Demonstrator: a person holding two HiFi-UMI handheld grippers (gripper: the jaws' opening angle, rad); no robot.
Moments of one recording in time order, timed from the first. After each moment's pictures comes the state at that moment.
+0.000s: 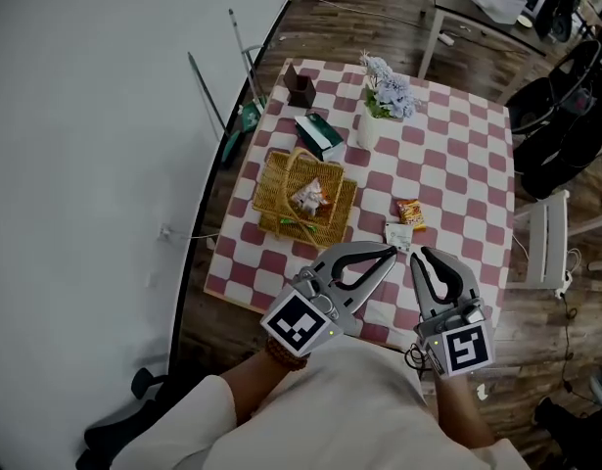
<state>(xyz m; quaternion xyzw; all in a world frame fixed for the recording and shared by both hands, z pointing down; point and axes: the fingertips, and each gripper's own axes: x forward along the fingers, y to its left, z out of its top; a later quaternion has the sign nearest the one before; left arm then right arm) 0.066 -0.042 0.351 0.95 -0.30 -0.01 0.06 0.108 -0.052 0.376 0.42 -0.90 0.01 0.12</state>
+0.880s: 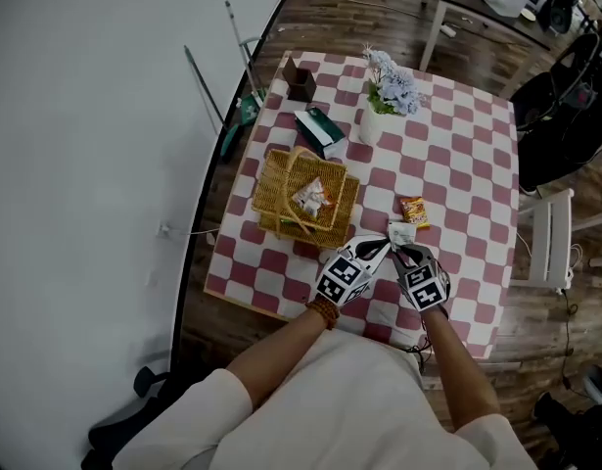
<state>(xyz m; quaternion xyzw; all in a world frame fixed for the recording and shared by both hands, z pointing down) 0.089 -0.101 0.620 0.92 -0.31 0.13 0.18 0.114 -0.088 0.692 0.32 -0.85 0.15 0.39</state>
